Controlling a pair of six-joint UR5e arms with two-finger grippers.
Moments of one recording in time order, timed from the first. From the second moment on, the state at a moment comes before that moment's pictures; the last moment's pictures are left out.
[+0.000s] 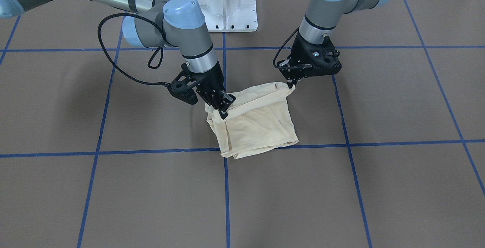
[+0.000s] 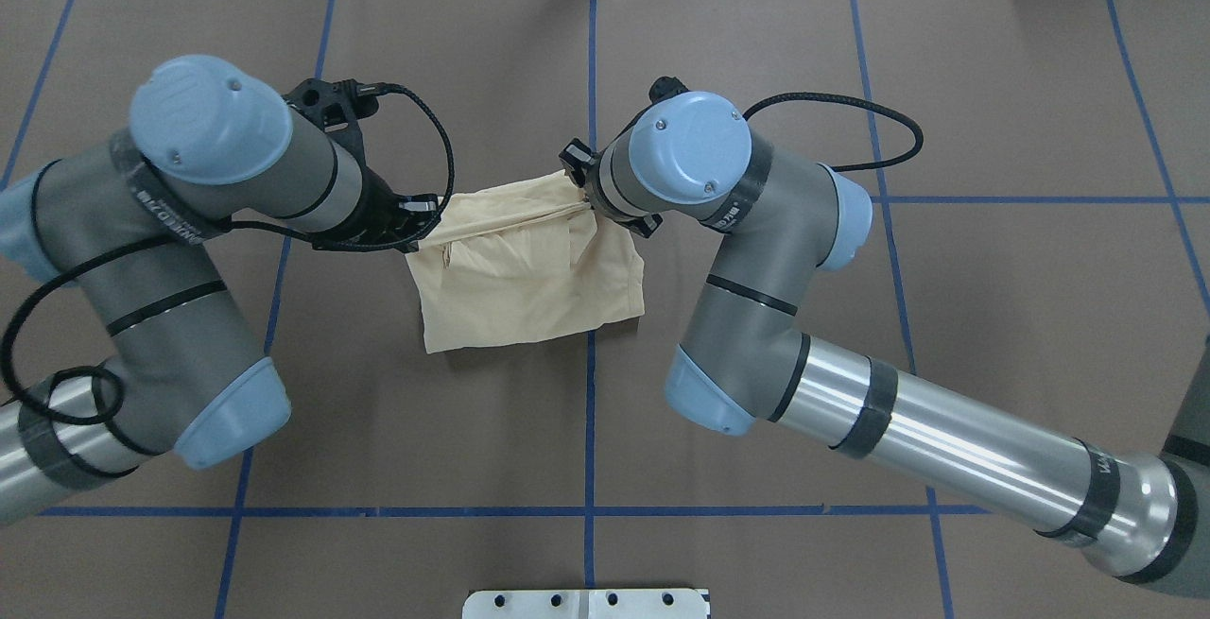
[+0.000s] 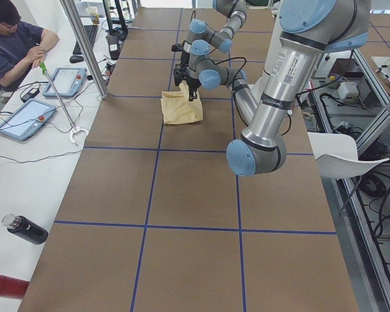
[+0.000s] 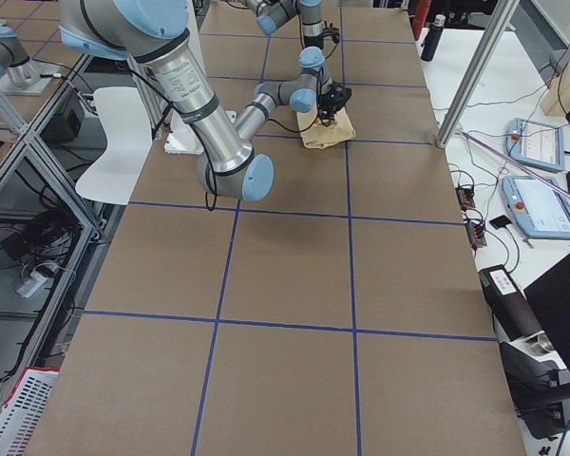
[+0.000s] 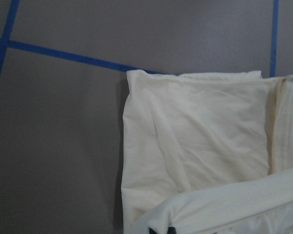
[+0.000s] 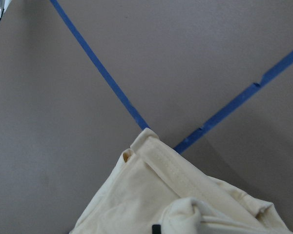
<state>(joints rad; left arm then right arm) -0.67 -2.08 -1.84 -1.67 -1.91 -1.33 0.57 -0.78 1.47 -1.21 1.69 1.93</state>
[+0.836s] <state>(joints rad) -0.75 -2.16 -1.48 -1.98 -1.91 -1.32 0.59 -0.61 1.14 -1.10 1.66 1.91</state>
